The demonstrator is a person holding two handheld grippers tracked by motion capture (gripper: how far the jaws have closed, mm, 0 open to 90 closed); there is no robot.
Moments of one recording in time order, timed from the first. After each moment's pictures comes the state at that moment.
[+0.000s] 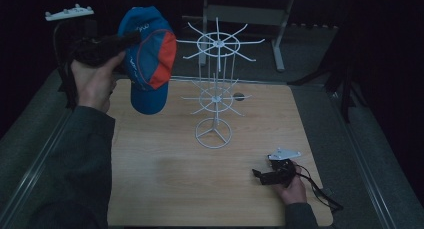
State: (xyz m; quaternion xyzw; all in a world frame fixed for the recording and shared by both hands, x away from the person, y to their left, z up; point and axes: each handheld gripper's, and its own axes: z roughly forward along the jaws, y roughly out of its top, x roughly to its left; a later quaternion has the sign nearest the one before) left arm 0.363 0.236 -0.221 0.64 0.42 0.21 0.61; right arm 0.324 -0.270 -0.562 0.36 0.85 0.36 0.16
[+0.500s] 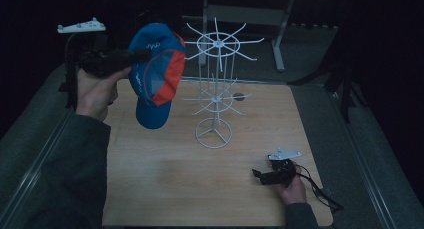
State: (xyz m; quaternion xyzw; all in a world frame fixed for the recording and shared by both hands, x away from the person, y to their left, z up) left arm 0.365 0.238 -0.249 0.72 0.35 0.15 0.58; right arm 0.324 -0.270 -0.562 0.36 0.85 0.36 0.16
